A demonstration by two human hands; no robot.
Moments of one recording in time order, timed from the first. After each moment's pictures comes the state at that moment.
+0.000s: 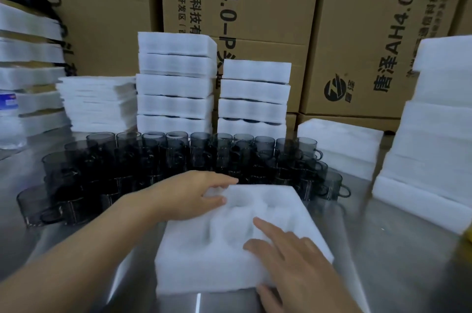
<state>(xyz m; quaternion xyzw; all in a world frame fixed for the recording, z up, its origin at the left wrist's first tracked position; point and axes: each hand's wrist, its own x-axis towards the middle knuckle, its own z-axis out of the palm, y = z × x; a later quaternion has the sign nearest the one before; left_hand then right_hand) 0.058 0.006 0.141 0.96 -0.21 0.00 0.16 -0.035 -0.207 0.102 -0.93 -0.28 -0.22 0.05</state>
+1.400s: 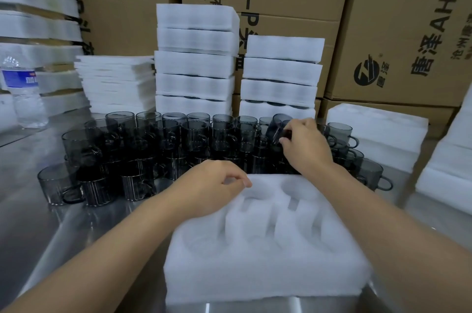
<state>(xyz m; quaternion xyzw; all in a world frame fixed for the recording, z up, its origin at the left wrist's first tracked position) 0.065 0.017 0.108 0.93 -0.16 0.07 0.32 0.158 -0.170 0.134 -0.95 -0.09 -0.25 0.19</state>
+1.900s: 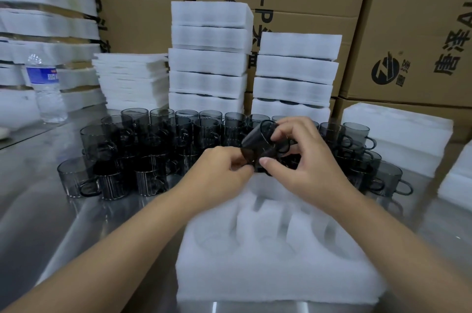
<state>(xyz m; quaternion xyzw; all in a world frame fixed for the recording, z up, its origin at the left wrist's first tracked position) 0.057 0.013 0.116 0.88 -0.12 0.17 0.42 0.087 -0.157 0.128 -0.79 -0.36 -0.25 0.42</state>
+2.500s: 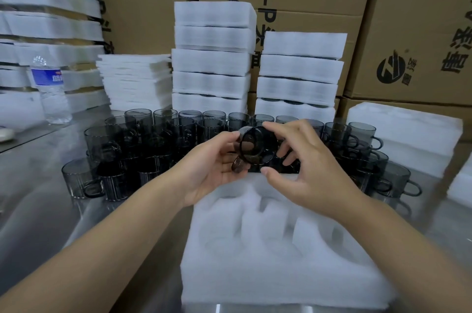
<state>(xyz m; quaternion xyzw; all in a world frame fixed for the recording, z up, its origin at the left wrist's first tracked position) 0.070 0.030 0.124 0.59 -0.02 -0.04 0.81 0.086 -0.161 0.126 -0.82 -0.41 -0.23 0.33</state>
